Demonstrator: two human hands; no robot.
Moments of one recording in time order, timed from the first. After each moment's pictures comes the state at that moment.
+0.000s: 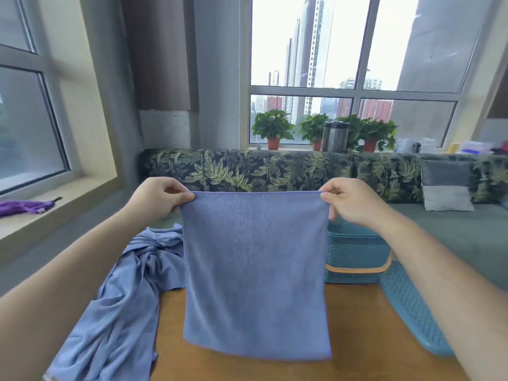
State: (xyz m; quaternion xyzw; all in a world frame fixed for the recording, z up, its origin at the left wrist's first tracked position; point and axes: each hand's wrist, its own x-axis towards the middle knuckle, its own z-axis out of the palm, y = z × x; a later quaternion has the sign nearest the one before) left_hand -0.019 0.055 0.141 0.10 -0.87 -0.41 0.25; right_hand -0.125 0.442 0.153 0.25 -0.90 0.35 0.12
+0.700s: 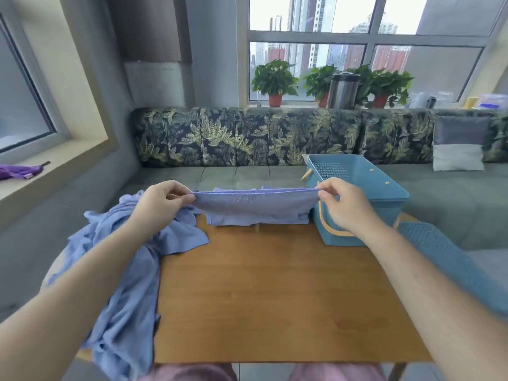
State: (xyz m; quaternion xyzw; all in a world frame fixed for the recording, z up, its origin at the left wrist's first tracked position) left_hand -0.035 0.058 0.051 0.12 -0.88 -0.40 0.24; right_hand -0.153 0.431 0.048 0.21 -0.88 0.39 0.14
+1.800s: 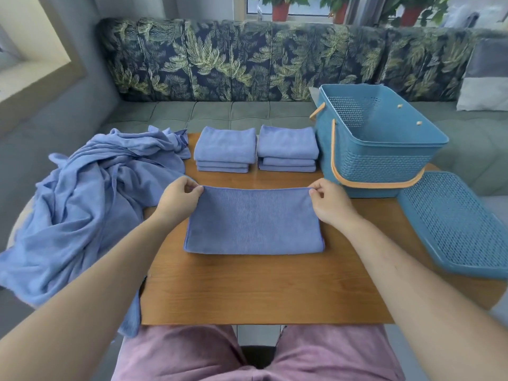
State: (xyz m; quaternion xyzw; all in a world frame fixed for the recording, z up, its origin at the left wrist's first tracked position) left_hand -0.089 0.075 -0.104 0.23 -0.88 -0.41 0.12; right_hand -0.185 0.407 -0.103 0.10 -0.93 0.35 0.00
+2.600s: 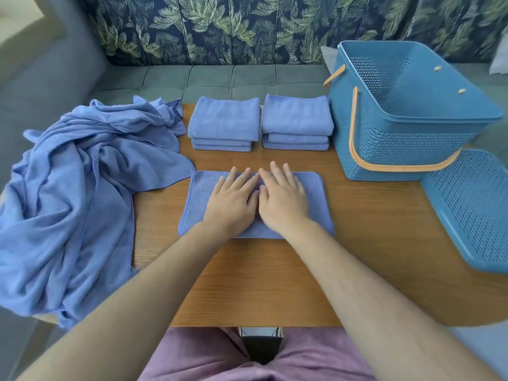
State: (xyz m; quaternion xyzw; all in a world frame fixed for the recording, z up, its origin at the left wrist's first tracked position) left_hand -0.112 0.163 -0.162 0.02 -0.98 -0.18 0.05; right_hand -0.155 0.302 -0.146 0.20 -0.97 0.16 -0.01
